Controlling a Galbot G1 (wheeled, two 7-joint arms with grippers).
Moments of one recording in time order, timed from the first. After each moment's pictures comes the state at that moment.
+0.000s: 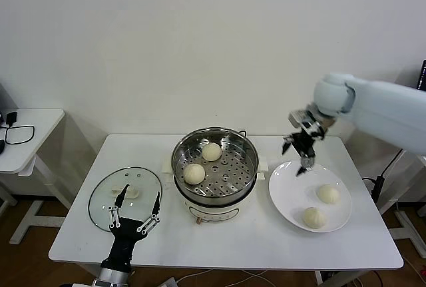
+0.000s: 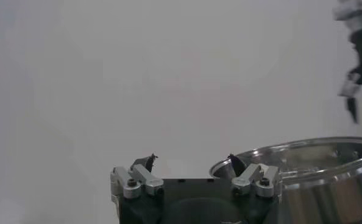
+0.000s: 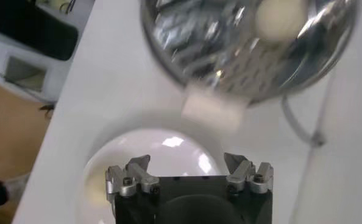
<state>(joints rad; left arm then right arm) 1.68 -1.31 -0.47 -2.06 0.08 -0.33 -0.10 0.60 0.72 -1.42 1.33 0.29 -0.13 -1.24</state>
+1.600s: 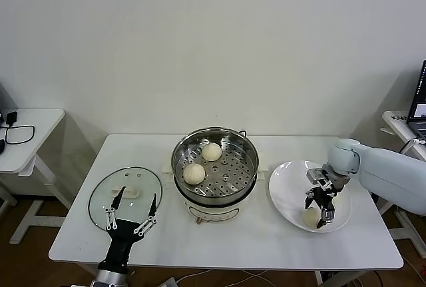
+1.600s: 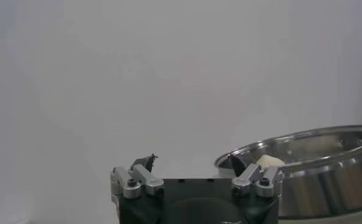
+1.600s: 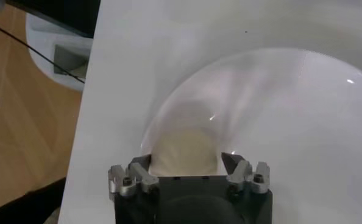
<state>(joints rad) 1.69 -1.31 -0.49 -2.04 0.09 -0.34 -0.10 0.22 0.68 -1.26 1.21 0.15 -0.10 -1.19</state>
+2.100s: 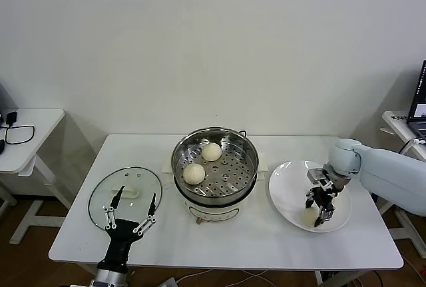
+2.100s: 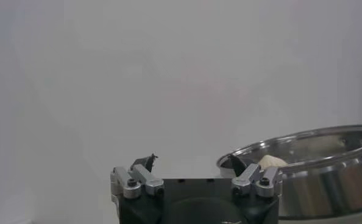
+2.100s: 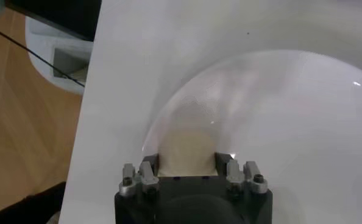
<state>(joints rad) 1.68 -1.31 -0.49 -2.04 0.09 -0.34 -0.11 0.26 0.66 -1.25 1.24 0.17 -0.09 -1.20</state>
